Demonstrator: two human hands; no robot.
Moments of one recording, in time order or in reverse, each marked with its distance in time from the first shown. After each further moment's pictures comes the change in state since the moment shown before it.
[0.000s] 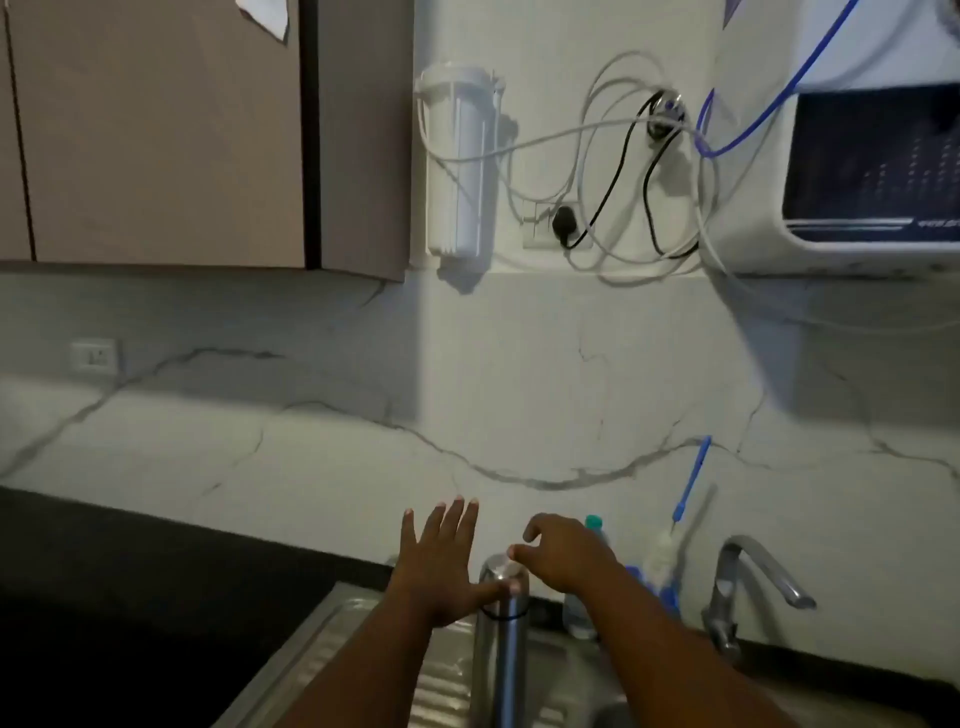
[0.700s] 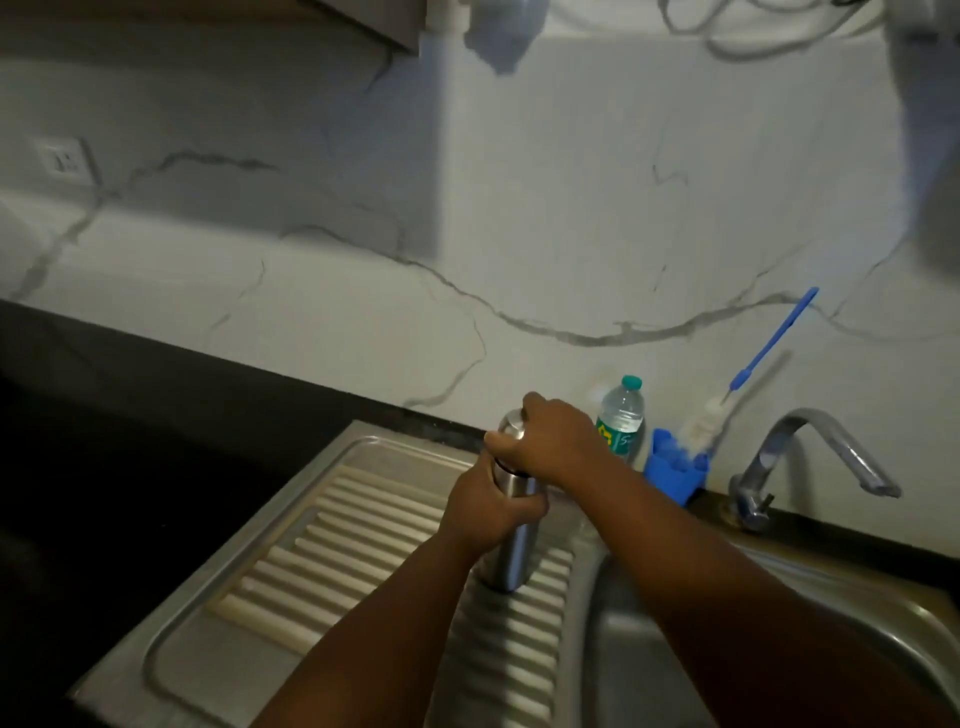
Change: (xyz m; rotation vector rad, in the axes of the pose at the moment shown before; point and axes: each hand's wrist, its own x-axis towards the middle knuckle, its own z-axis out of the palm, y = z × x) left_hand -0.007 0.028 0.125 -1.055 0.053 -0.269; right_hand 0.026 -0.005 0.063 -0.058 -0.018 -0.062
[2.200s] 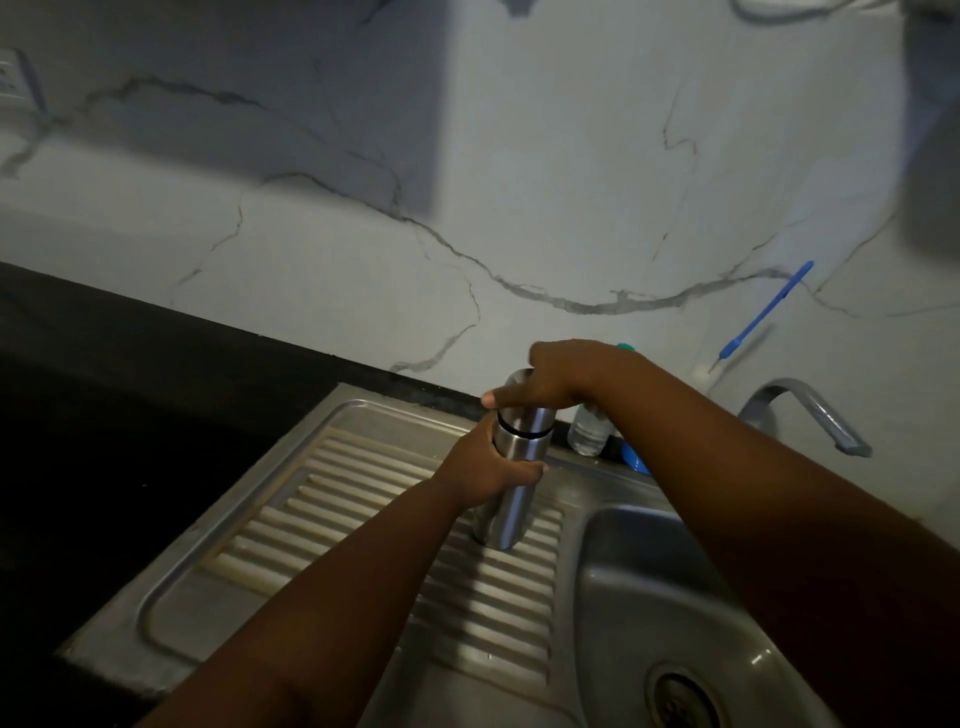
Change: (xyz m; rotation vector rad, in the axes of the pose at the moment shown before) left_hand 0.009 -0.008 -0.017 -0.115 -0.256 0.140; right_hand -0.001 -0.038 -0.059 -0.316 -0.444 0.061
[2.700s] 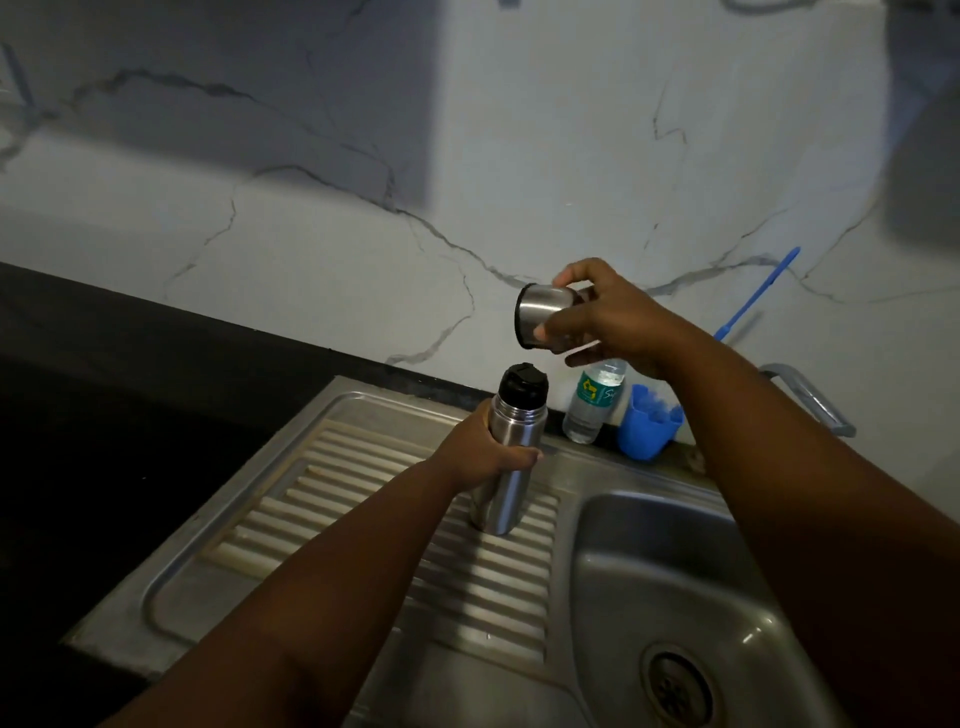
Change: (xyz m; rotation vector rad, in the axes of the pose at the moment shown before) left_hand 0.003 -0.002 -0.004 0.005 -0.042 -0.054; right_hand -0.022 0.045 -0.017 1.049 0.236 -0.197
